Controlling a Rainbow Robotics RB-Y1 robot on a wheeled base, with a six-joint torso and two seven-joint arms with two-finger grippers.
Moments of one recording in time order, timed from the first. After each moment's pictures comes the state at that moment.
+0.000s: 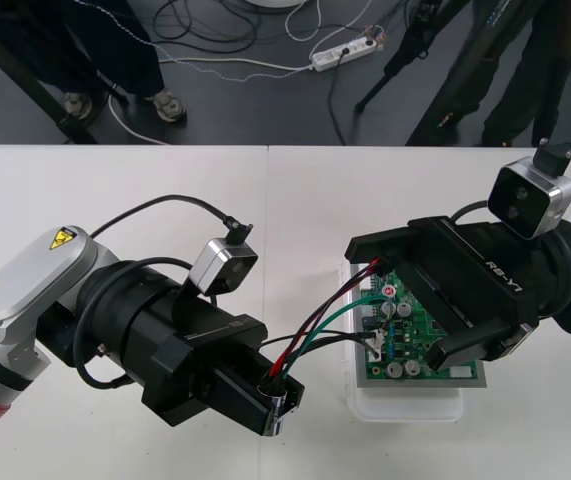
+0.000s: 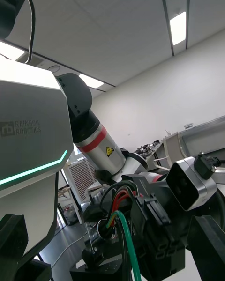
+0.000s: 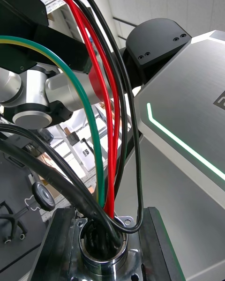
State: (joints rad) right arm -0.25 -0.52 0.17 -1.74 0.68 -1.57 -0.37; left arm -0.31 0.58 -0.49 -1.75 -0.75 -1.53 0.85
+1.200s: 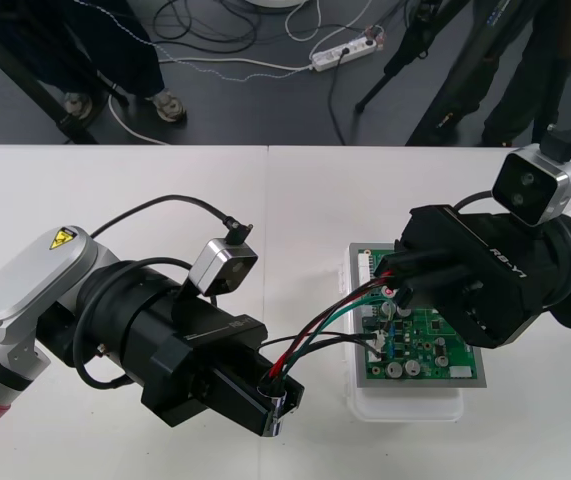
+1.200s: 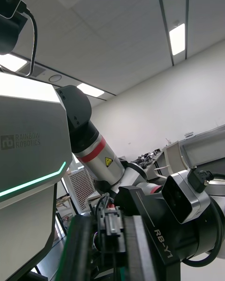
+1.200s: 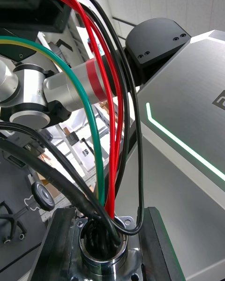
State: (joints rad) right arm -0.27 -0.51 0.16 -1.72 0.65 -1.57 -0.37; left arm -0.31 0.58 -0.49 -1.75 -0.75 -1.53 0.85
